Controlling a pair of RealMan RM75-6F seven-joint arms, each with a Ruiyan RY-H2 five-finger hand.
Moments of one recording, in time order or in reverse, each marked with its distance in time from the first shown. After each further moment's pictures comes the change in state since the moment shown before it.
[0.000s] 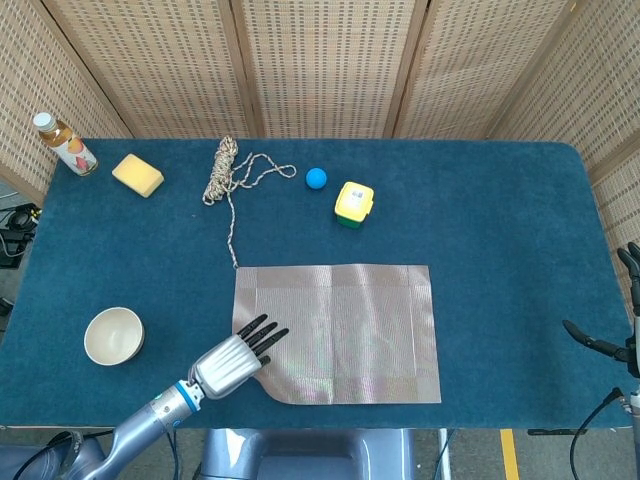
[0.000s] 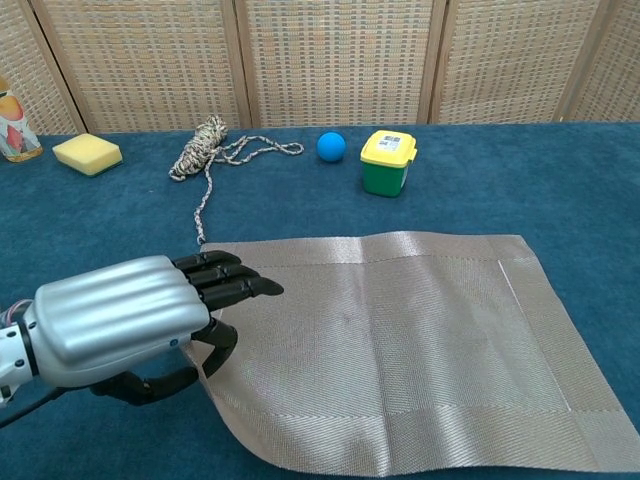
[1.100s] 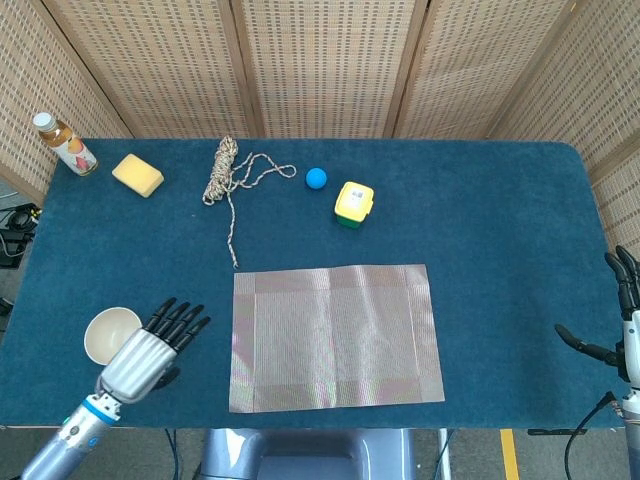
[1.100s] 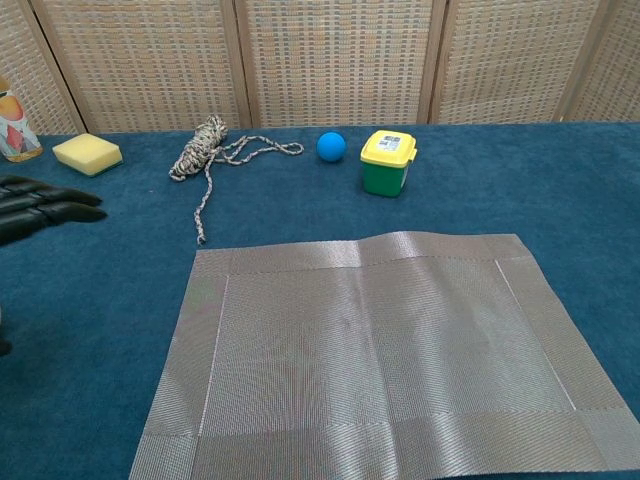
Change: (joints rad) left arm 0.251 0.274 0.067 -0.072 0.082 0.346 -0.178; right arm -0.004 -0.008 -0.020 -0.024 -0.040 0.029 -0.089
